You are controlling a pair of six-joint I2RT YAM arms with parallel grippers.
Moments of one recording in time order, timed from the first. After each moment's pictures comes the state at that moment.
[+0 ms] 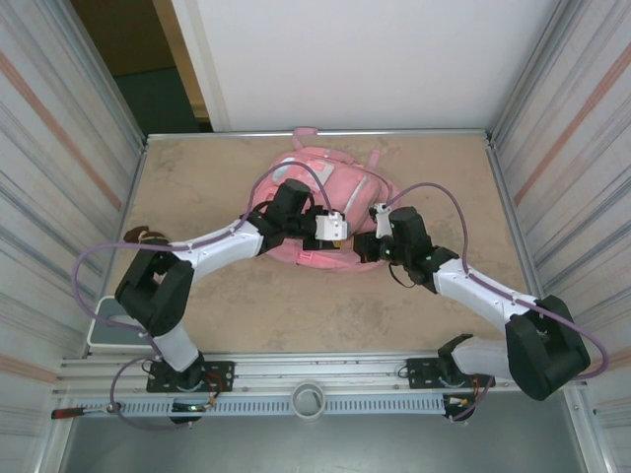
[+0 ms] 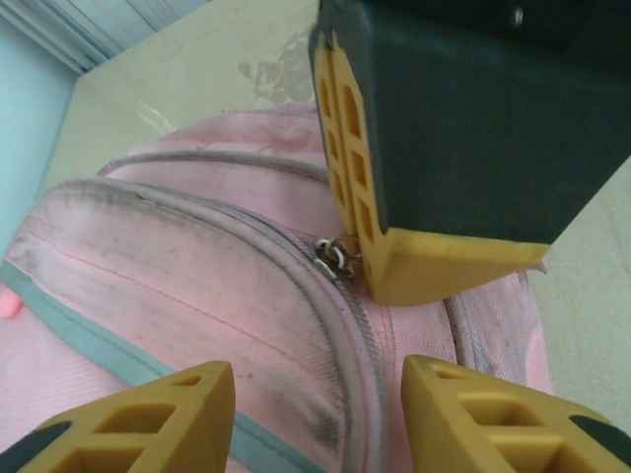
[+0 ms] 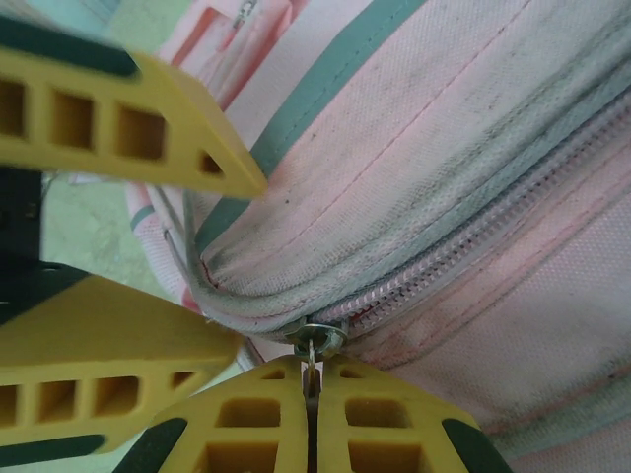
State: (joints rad) left arm -0.69 1.70 1.13 -0.08 0.47 0.94; right arm 0.52 1.23 0.64 0.00 -0.27 0.43
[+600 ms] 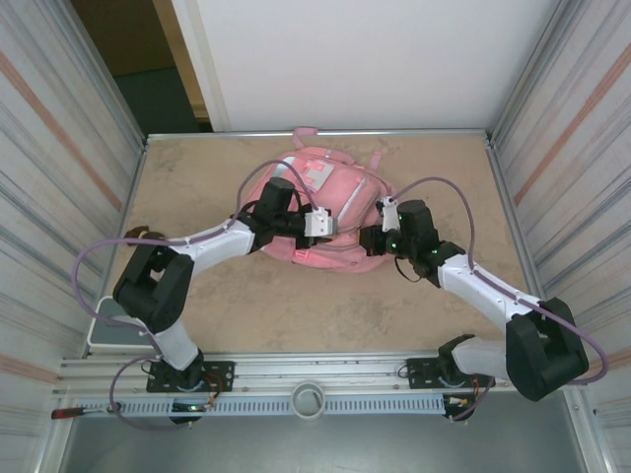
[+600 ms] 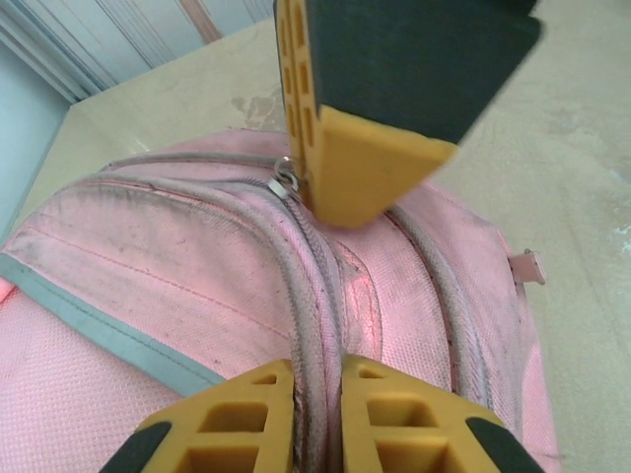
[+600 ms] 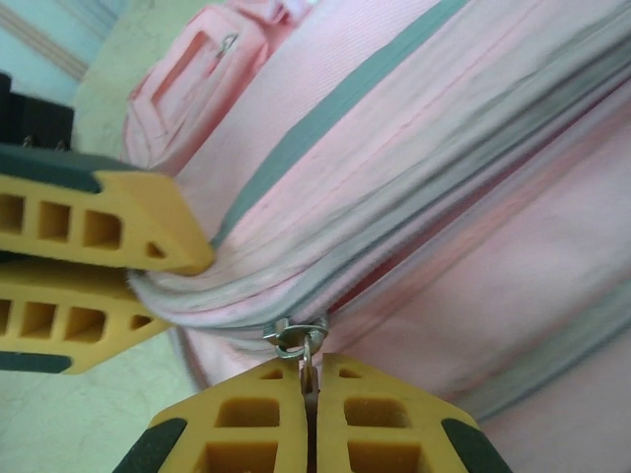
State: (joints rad) left arm -0.59 1.70 1.05 0.03 0.68 0.89; right arm 0.43 1.23 0.68 -0.06 -0.30 0.38
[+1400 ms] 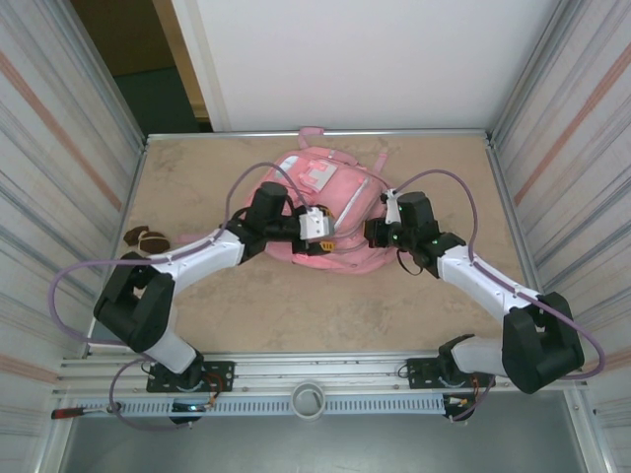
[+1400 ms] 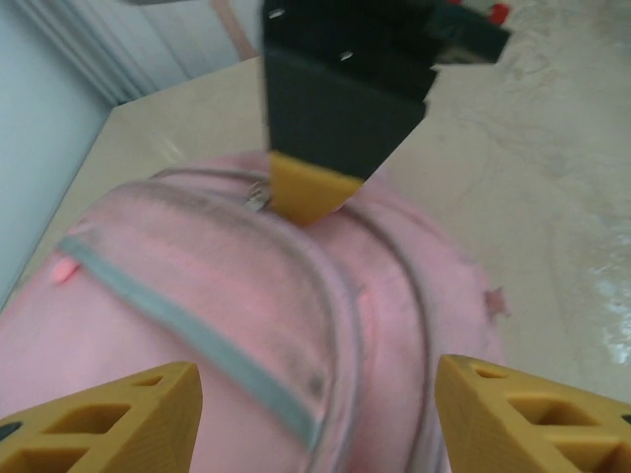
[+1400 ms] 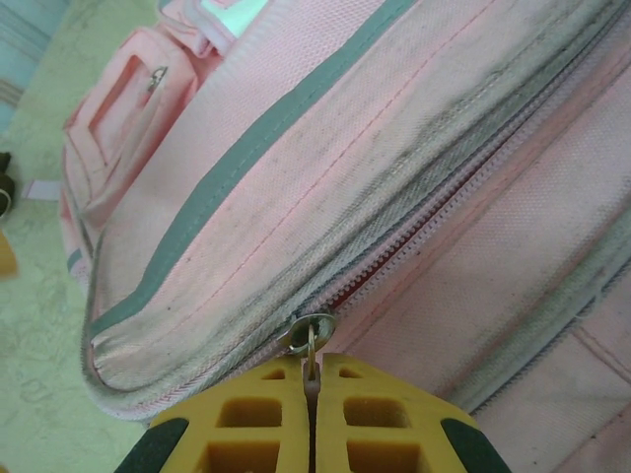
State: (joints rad) left arm -0.64 1.57 0.98 0.04 0.60 0.78; right arm 0.43 1.27 0.75 -0.14 -0.23 0.41
